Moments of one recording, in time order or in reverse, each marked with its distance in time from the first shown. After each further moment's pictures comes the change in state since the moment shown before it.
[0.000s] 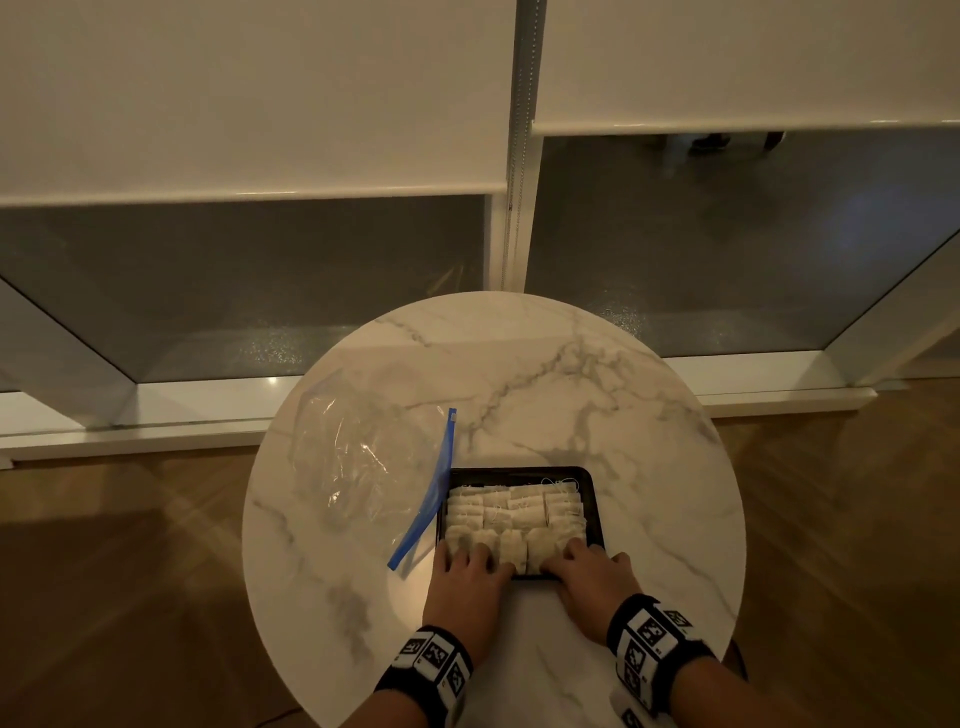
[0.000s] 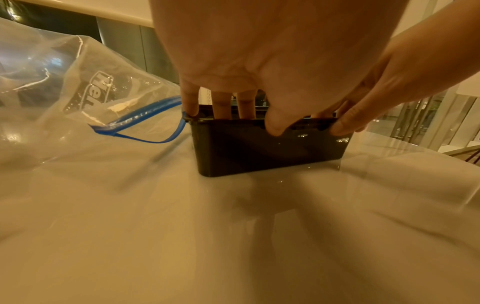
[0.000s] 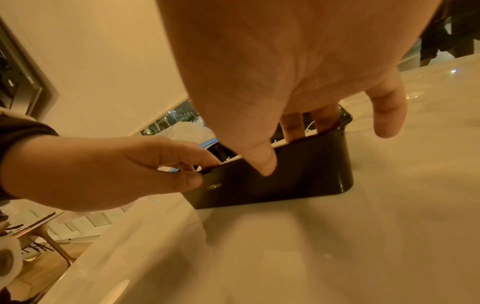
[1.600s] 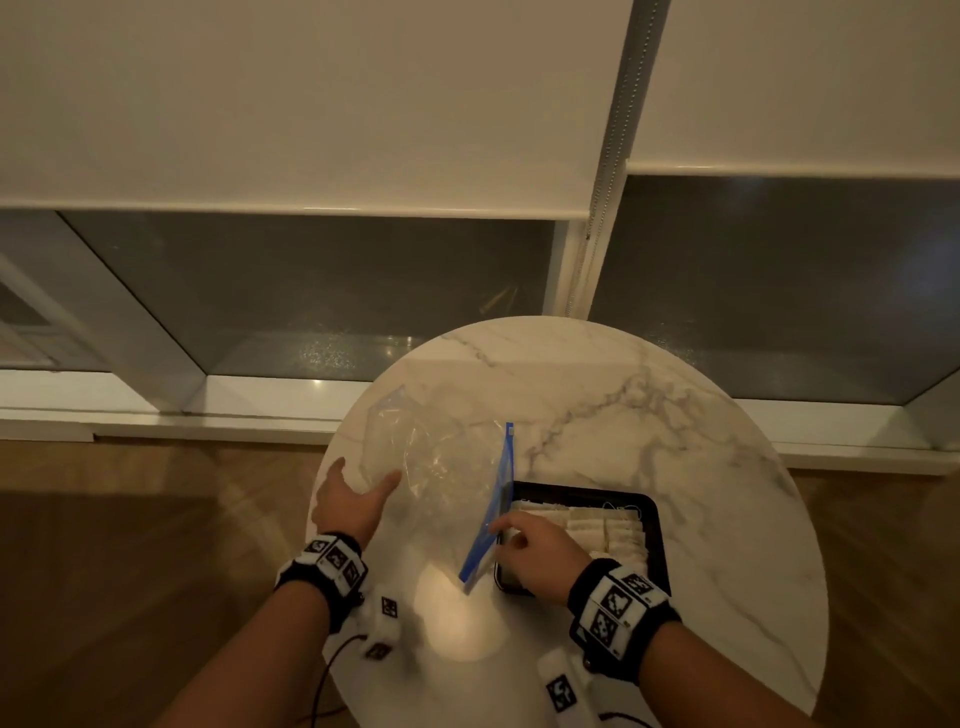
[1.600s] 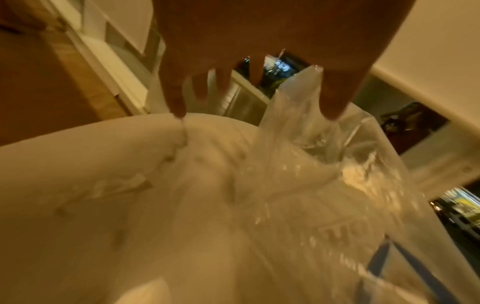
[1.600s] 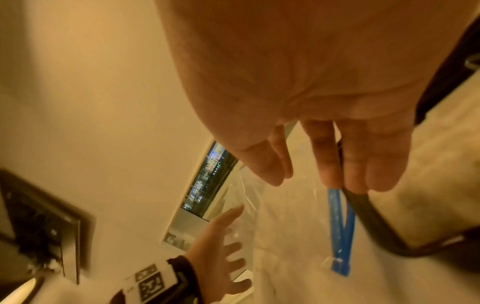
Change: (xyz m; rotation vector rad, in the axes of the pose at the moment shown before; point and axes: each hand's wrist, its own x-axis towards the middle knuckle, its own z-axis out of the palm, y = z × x) left_hand 0.008 -0.215 -0.056 -1.087 0.433 -0.979; right_hand 0.042 -0.125 -0.082 0.806 -0.092 -0.115
